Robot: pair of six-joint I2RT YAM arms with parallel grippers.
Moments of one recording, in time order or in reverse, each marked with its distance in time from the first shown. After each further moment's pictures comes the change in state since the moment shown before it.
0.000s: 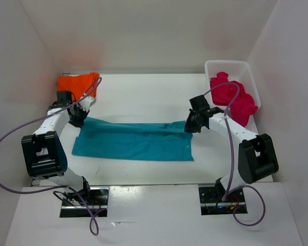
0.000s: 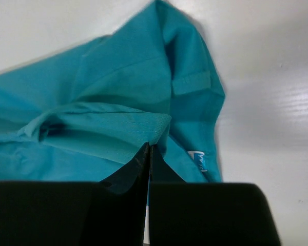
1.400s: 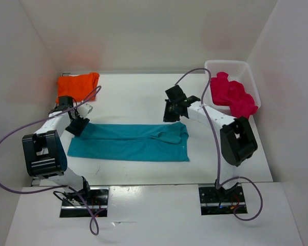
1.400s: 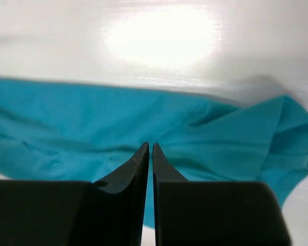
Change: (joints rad) left arm 0.019 0.008 -0.098 -0.001 -0.245 0.035; right arm 0.192 0.241 0.294 0.036 -0.003 -0.038
